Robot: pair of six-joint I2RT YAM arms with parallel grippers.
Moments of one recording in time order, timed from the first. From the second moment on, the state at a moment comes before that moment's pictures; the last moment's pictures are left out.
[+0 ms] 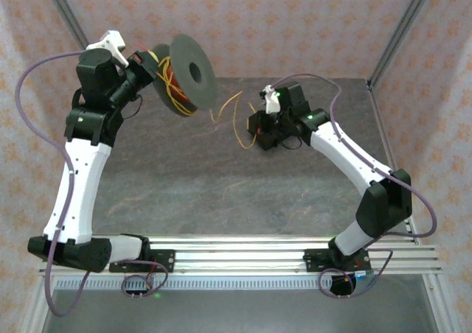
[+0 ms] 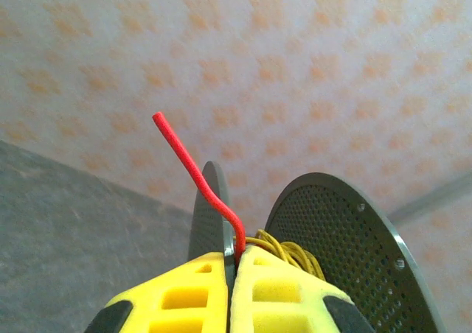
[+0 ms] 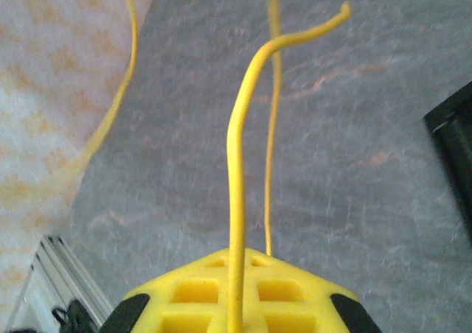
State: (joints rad) left arm -0.08 1.31 1.68 -0.53 0.09 -0.73; right arm 0.51 1.55 1.38 -0.55 -0.44 0.42
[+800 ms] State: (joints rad) left arm -0.09 1.76 1.79 -0.48 -0.24 -0.44; right arm 0.73 1.21 1.76 -0.76 -0.40 0.26
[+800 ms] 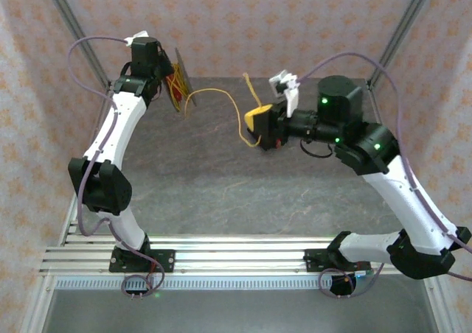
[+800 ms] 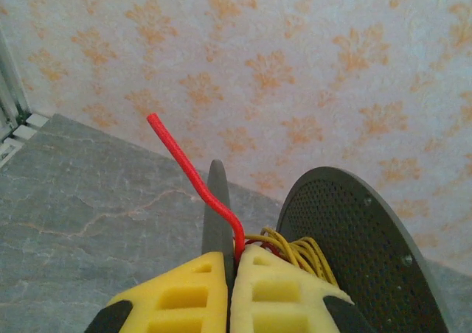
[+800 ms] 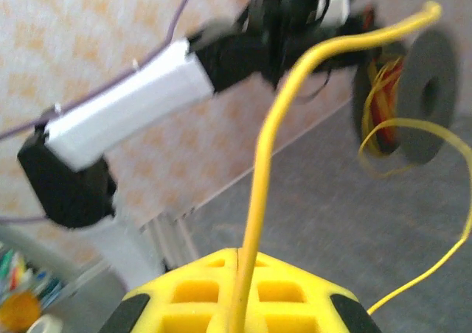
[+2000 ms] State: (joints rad) left arm -0.64 1.40 1.34 -0.78 -0.02 0.26; right arm 0.25 1.80 2.50 -1.17 0.59 0.03
